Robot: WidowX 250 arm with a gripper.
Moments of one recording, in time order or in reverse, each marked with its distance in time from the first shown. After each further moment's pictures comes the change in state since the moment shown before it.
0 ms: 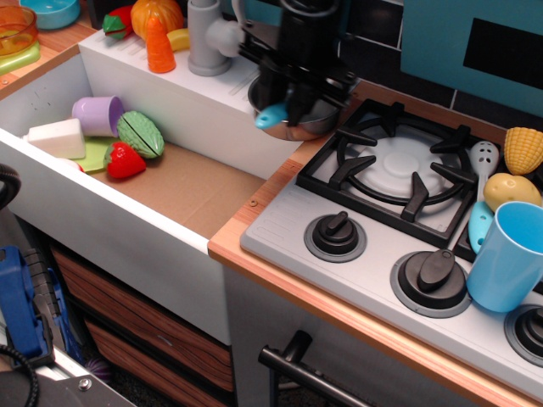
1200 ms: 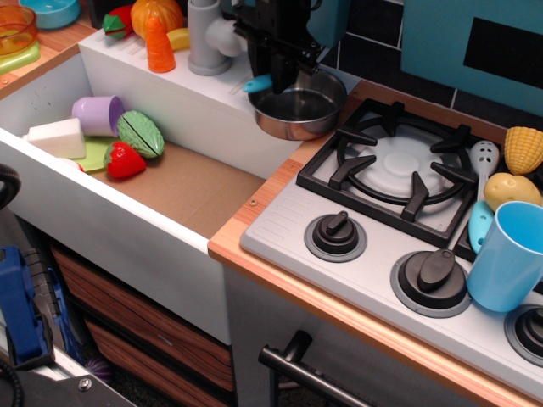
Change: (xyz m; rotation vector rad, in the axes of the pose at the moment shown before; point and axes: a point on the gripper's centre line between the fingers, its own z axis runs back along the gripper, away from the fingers) arm 0.074 0.045 -0.045 -0.097 -0.115 -0.166
